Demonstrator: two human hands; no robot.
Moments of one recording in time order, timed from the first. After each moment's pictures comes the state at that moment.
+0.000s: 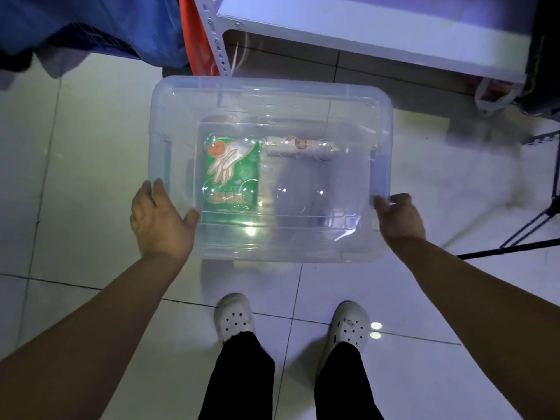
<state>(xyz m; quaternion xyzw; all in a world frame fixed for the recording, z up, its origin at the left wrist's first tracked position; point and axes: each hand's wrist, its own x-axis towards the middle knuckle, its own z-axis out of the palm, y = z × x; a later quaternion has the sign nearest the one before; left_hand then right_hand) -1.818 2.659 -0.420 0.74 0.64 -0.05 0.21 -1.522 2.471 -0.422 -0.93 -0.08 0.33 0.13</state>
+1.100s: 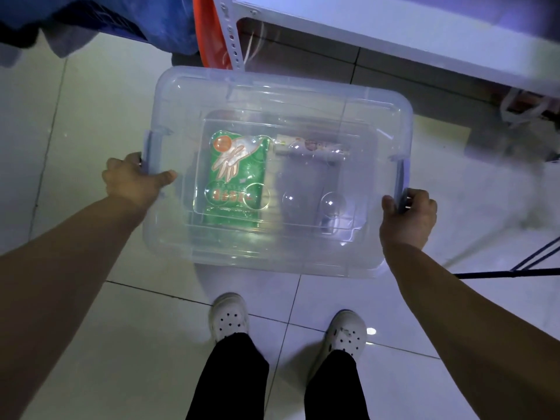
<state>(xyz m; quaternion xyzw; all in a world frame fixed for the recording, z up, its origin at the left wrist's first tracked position) -1.833 2.752 -0.457 0.55 0.76 -0.02 0.36 -1.528 2.496 -0.441 -0.96 -0.08 0.15 0.24</state>
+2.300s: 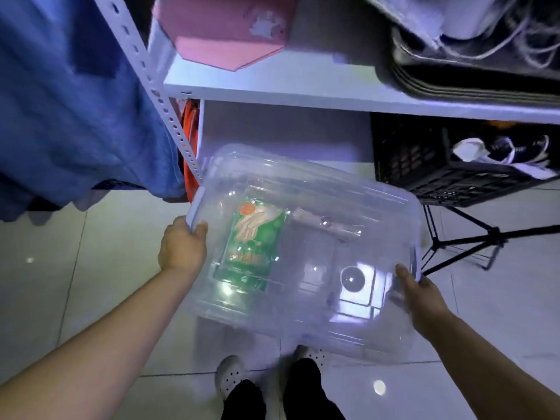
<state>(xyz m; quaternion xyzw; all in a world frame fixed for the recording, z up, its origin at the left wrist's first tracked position) -1.706 2.723 -0.178 0.69 0.63 0.03 0.35 -1.492 2.405 -0.146 -0.83 0.19 0.34 0.39</state>
